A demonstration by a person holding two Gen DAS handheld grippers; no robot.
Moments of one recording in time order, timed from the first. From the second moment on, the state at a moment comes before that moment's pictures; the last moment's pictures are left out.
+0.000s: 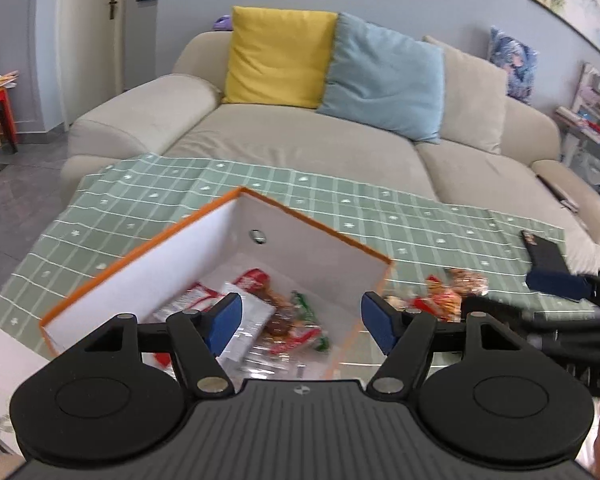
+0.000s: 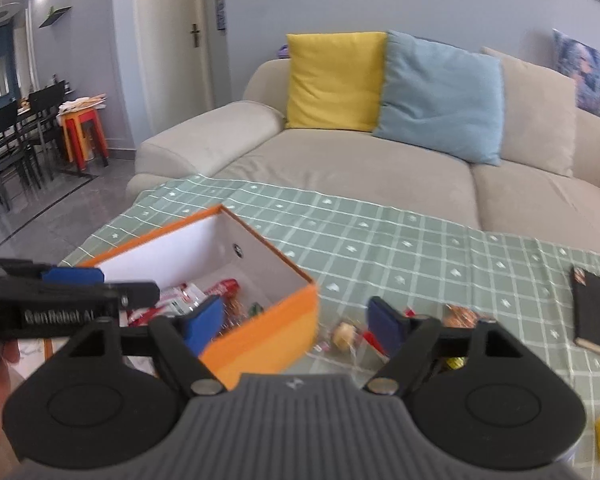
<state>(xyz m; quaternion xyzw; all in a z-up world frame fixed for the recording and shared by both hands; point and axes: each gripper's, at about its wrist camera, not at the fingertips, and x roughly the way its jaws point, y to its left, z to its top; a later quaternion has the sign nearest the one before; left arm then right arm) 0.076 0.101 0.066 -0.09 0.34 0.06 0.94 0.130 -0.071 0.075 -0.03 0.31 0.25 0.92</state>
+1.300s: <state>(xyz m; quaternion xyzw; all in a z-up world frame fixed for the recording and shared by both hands) 0.125 -0.011 -0.019 0.01 0.37 -0.05 0.93 0.161 -0.194 -0.035 0.07 0.40 0.12 0.90</state>
